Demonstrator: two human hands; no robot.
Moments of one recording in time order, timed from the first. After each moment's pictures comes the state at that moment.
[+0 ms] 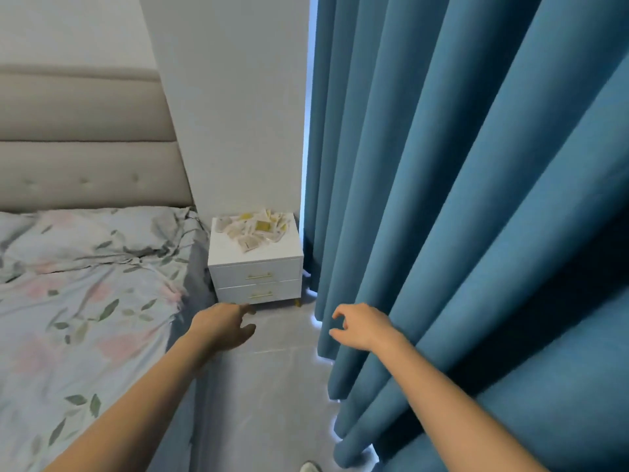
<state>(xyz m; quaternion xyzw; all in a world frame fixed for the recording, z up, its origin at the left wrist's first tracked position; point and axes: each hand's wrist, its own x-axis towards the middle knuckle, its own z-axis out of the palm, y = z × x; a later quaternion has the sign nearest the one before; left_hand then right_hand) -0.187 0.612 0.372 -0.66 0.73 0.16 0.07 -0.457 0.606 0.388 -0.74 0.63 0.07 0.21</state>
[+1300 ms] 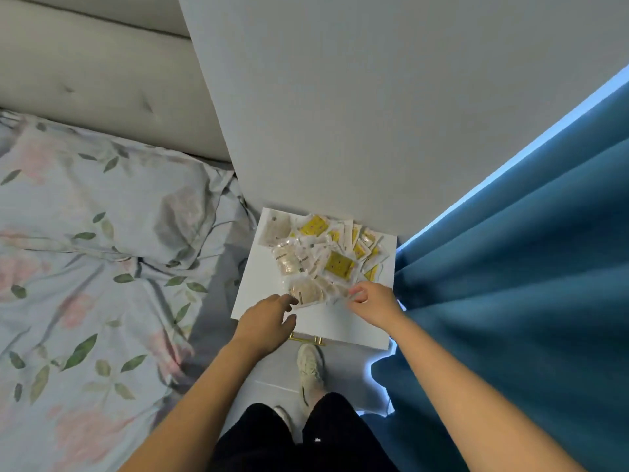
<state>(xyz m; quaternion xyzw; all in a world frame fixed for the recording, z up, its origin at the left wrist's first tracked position) -0.012 0.017 0.185 -0.75 0.54 0.38 -0.05 -0.209 -0.107 0.175 -0.68 0.58 0.12 0.44</state>
